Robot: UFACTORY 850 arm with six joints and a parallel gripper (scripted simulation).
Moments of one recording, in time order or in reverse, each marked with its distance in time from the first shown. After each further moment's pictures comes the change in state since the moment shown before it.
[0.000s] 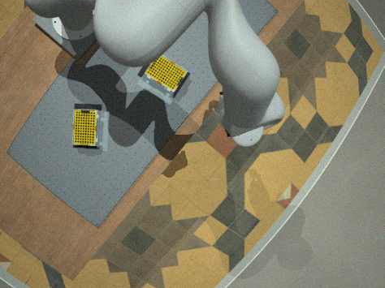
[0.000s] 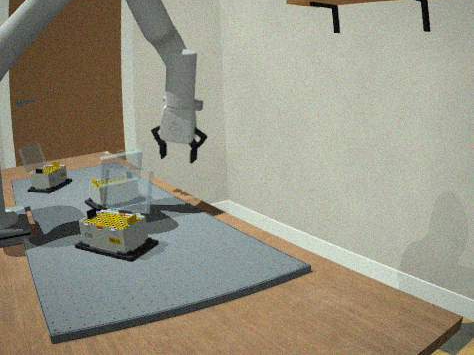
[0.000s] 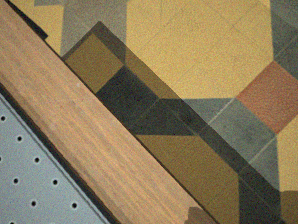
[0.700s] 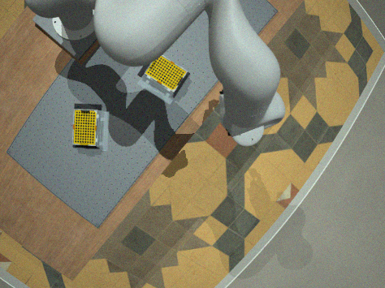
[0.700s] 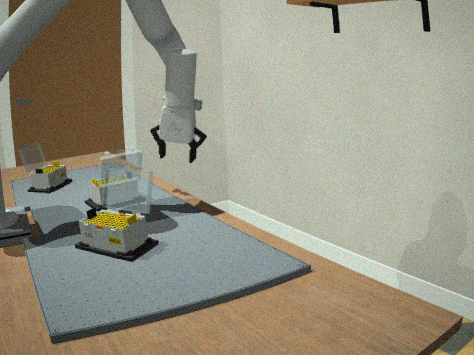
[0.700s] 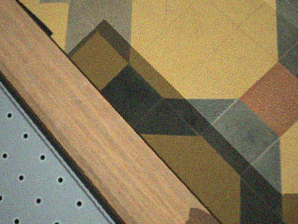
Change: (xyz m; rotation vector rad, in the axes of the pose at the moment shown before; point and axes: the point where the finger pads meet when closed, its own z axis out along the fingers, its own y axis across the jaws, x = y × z) arm 0.001 -0.003 0.000 0.007 -0.003 -0.021
